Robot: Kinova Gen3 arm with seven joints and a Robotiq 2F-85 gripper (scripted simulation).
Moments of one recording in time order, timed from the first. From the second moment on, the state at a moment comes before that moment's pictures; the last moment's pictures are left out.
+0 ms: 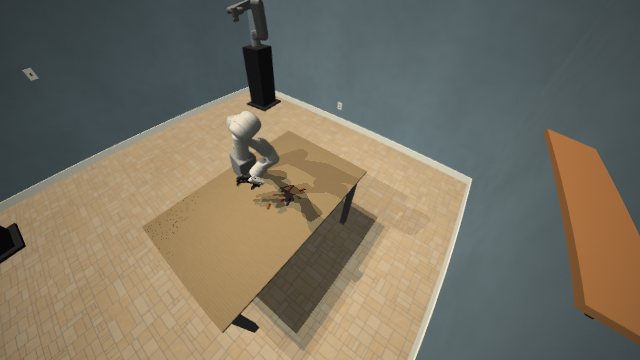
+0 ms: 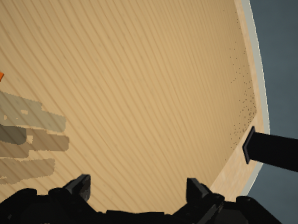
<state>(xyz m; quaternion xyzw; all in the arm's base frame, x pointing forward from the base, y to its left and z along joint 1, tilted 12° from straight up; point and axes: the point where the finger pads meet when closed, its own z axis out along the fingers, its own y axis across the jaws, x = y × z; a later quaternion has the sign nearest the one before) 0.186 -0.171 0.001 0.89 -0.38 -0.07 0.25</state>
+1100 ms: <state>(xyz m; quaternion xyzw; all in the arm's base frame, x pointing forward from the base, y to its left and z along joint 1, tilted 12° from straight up) 0.223 -0.140 -0.018 0.93 -0.30 -0.03 0.21</state>
